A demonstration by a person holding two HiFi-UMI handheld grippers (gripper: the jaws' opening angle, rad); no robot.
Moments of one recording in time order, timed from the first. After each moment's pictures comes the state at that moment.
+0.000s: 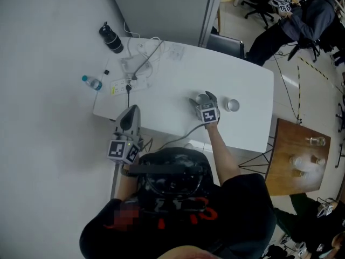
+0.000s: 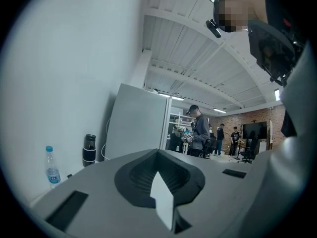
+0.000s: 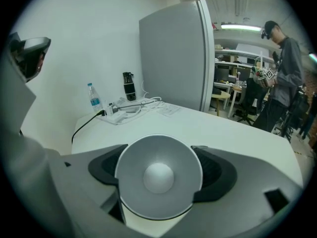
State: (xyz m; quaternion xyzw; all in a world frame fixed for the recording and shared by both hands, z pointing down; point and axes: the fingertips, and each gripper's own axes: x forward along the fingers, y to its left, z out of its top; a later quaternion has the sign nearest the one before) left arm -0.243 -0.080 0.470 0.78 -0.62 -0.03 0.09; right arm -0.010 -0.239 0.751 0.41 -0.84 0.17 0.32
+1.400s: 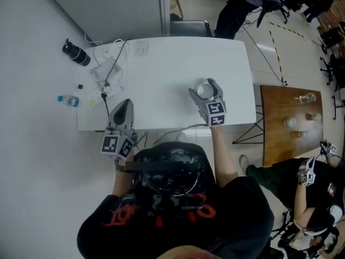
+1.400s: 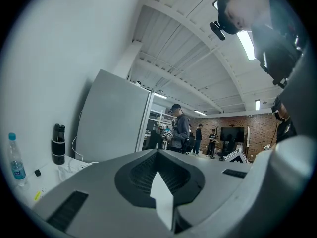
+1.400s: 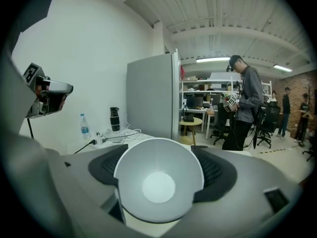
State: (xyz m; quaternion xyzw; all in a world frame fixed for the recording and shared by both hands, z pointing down) left arm -0.170 -0.111 0.473 0.85 -0.52 -0.03 0.11; right arm 0.102 -0.190 0.596 0.53 -0.83 0.10 0.16
